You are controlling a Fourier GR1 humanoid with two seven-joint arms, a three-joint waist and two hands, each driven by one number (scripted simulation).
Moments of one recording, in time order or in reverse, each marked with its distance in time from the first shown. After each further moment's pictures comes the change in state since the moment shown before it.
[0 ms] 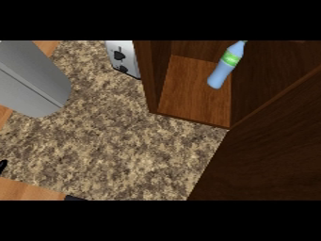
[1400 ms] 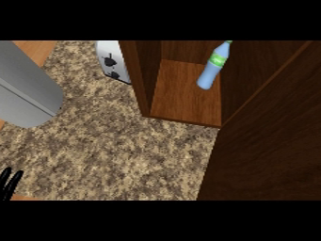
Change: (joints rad) left arm 0.020 -0.070 -0.088 0.012 -0.039 0.062 -0.031; right arm 0.002 -0.143 0.052 -0.101 0.176 -0.031 -0.053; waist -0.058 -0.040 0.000
